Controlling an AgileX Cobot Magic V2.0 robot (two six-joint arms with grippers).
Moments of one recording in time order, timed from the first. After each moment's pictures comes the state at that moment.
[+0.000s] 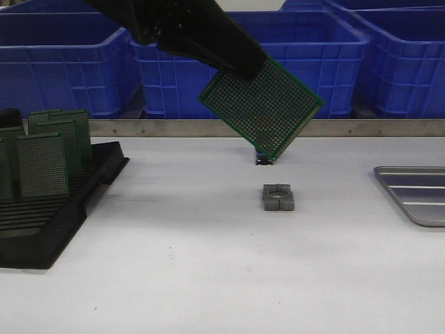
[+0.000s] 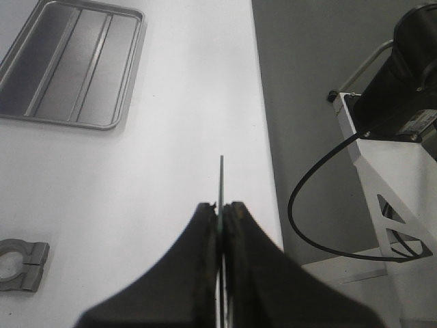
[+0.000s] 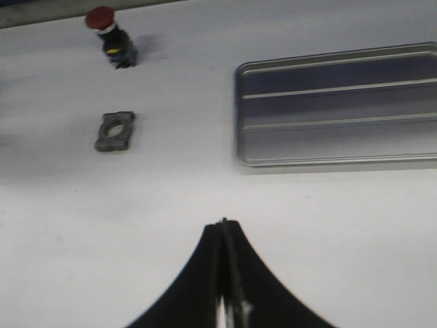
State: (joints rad) left arm -0.42 1.78 -1.37 -1.10 1.20 1.50; right arm -0.02 0.60 -0.52 0.28 0.63 -0.06
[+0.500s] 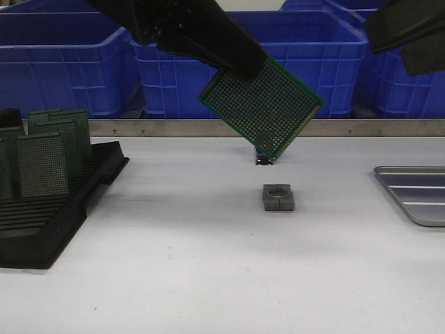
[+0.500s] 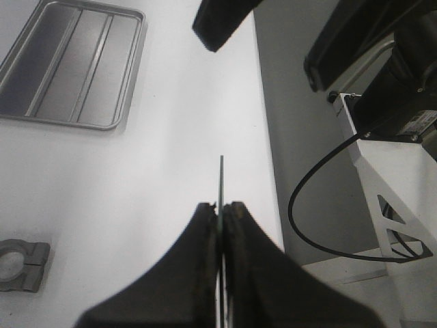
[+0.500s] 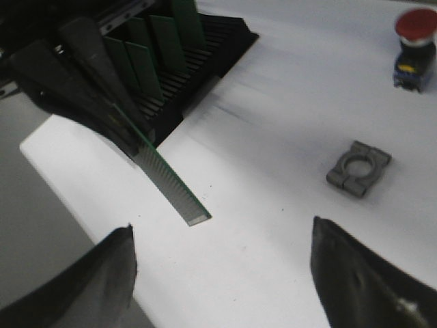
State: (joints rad) left arm -0.42 1.78 -1.37 -1.10 1.20 1.50; right arm -0.01 1.08 -0.66 1.18 0.83 -1.22
